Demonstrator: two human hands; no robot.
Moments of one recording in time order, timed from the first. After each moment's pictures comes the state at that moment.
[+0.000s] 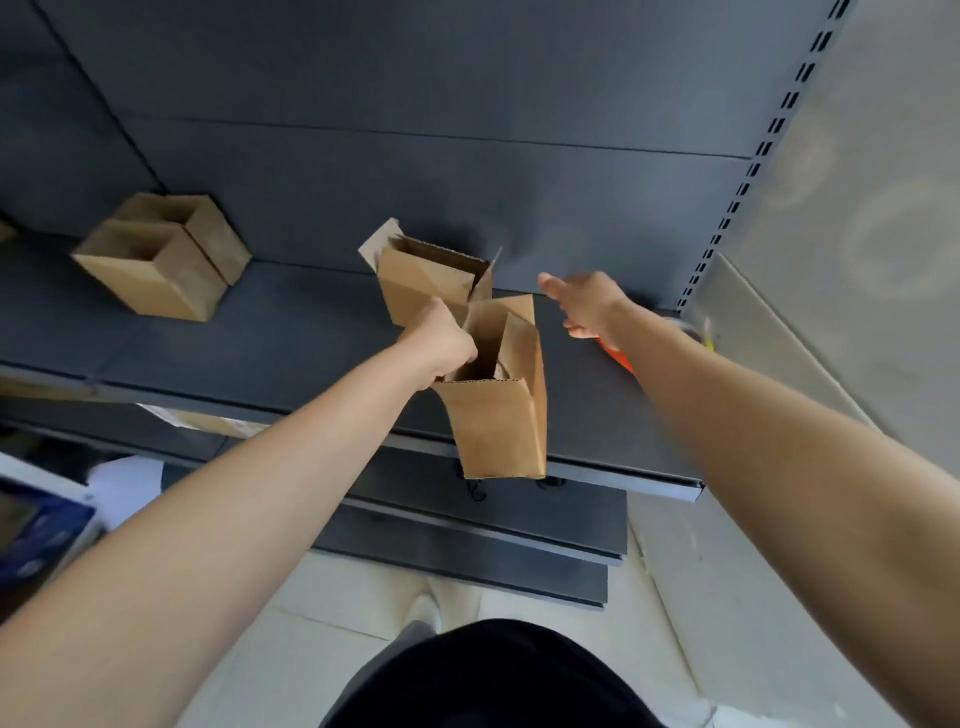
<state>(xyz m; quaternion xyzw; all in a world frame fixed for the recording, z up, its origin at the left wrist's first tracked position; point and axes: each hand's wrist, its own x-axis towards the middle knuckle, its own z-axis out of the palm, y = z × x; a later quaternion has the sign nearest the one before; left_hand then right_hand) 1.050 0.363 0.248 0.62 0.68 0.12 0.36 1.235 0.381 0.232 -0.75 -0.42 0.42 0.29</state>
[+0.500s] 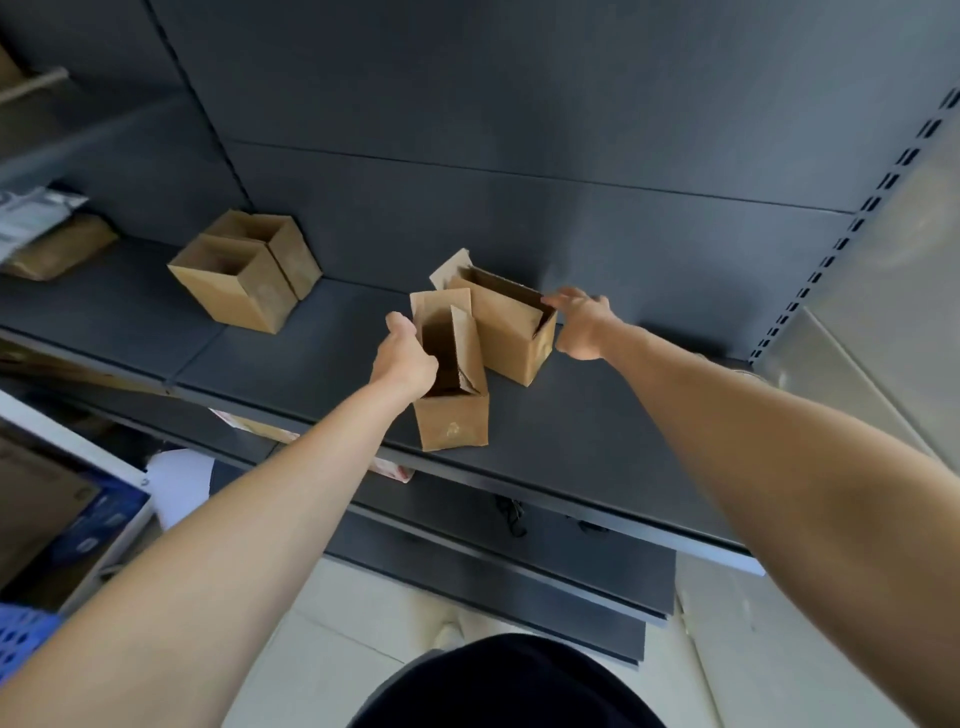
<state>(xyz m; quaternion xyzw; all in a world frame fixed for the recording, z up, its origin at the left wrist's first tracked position) 0.965 0.400 0.238 0.57 0.75 0.19 0.28 1.179 0.448 0.230 -0.71 -0.67 0.21 -0.01</state>
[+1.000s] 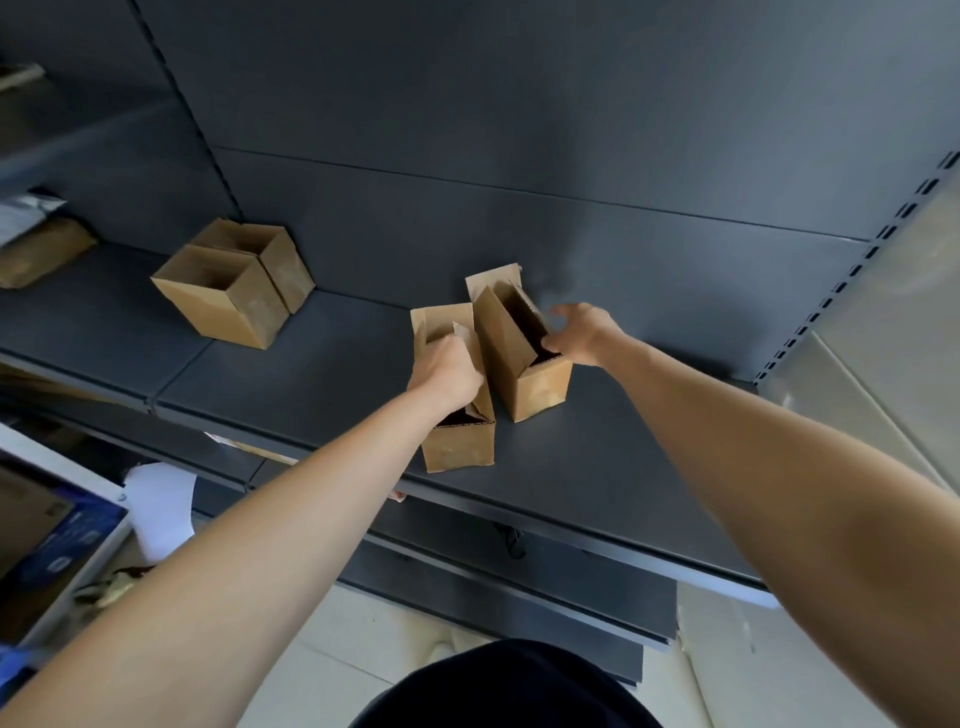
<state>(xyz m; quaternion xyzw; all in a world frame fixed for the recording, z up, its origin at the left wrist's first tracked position) 0.994 0.430 0.233 0.65 0.71 0.10 0.23 1.168 0.466 0.239 -0.75 -0.60 0.26 0.08</state>
